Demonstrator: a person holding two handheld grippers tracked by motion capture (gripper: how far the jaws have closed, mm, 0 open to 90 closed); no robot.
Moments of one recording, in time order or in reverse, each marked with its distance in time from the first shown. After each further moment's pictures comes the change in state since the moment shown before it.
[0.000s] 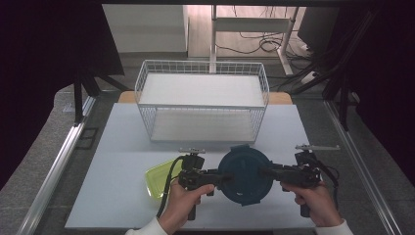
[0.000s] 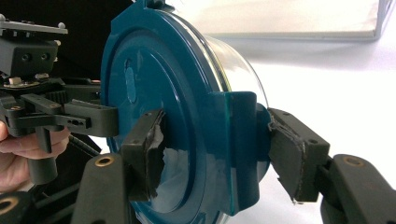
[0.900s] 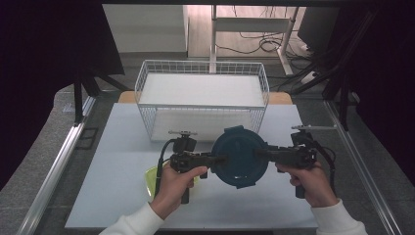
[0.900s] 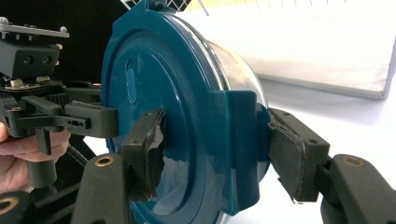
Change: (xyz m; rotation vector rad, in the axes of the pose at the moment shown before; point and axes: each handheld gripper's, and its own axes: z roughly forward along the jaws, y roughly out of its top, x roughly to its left) left arm -0.002 0.039 -0.028 -0.057 0.004 0.006; right arm 0.021 0.047 0.002 -0.036 0.013 -0.045
